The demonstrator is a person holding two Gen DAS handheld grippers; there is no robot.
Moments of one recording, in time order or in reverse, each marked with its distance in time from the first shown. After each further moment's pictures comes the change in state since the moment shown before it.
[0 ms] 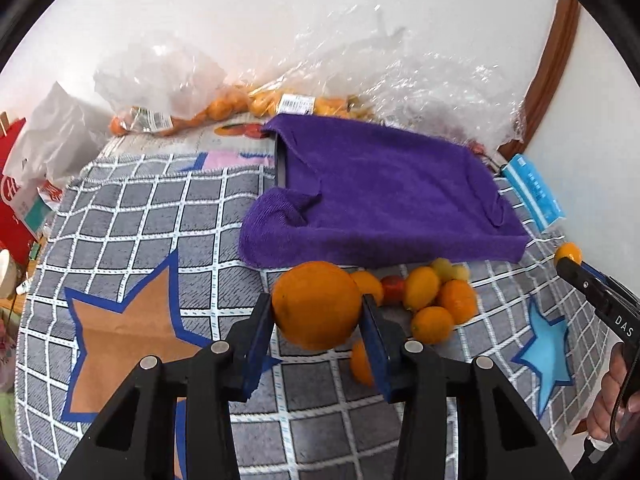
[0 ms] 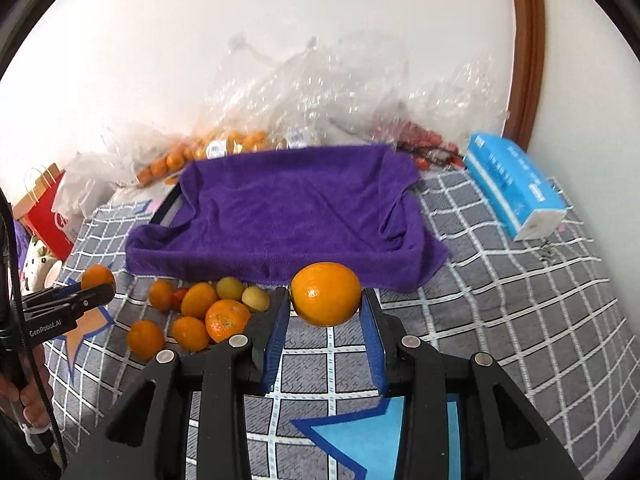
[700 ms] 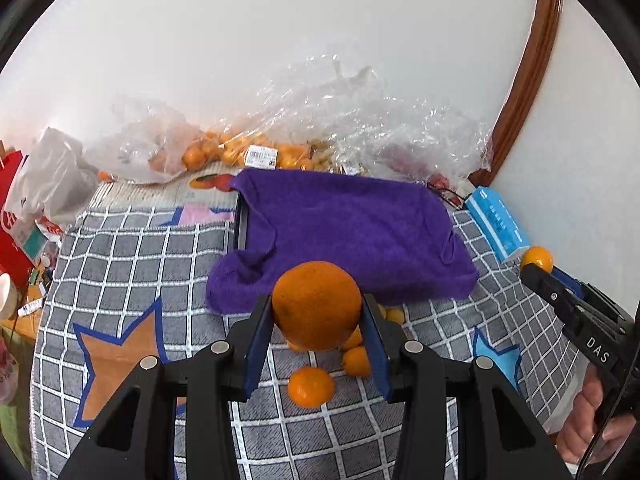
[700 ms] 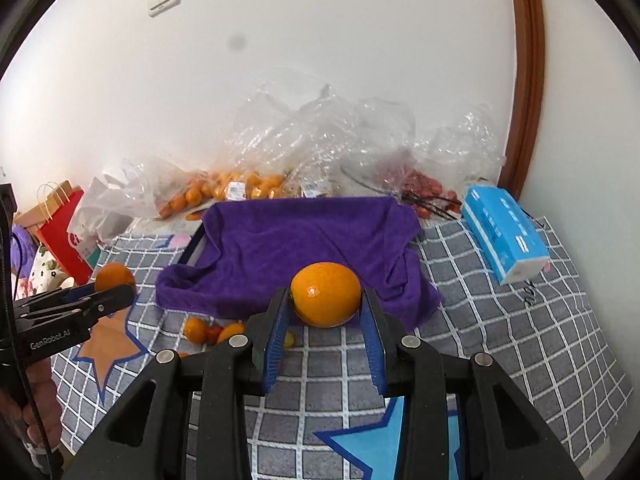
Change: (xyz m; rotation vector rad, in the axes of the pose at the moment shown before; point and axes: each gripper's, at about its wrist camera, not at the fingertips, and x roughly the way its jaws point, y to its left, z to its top) left arm -0.045 -0.038 0.038 0.008 -0.069 -0.046; right arm -0.040 0.017 0.038 -0.017 -0.081 0.018
